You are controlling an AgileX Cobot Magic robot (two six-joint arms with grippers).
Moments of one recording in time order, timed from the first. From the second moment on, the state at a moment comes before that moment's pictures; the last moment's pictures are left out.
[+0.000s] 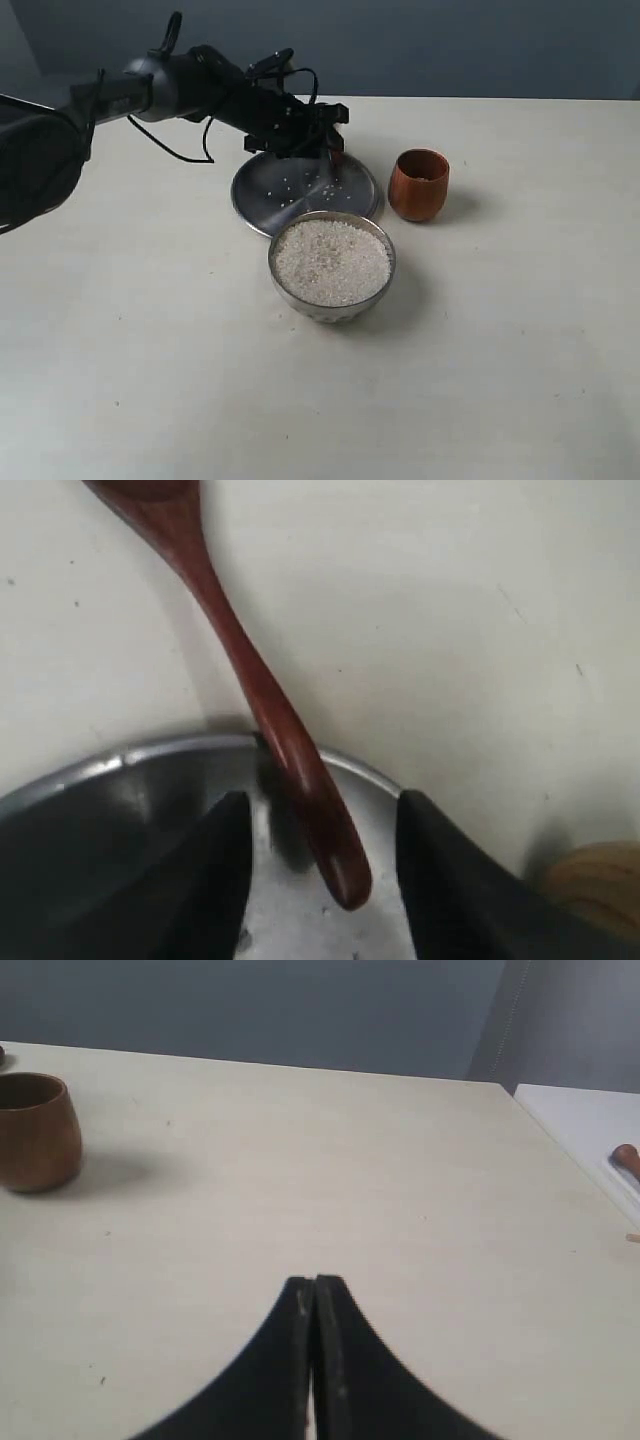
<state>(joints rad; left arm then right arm) -0.22 2.54 -2.02 -0.94 0.61 0.43 -0.14 0.00 0.00 0.06 0.38 -0.17</state>
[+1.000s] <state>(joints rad) -0.25 2.57 -2.07 -0.97 0.62 0.45 -0.14 0.00 0.00 0.06 0.38 -0.17</state>
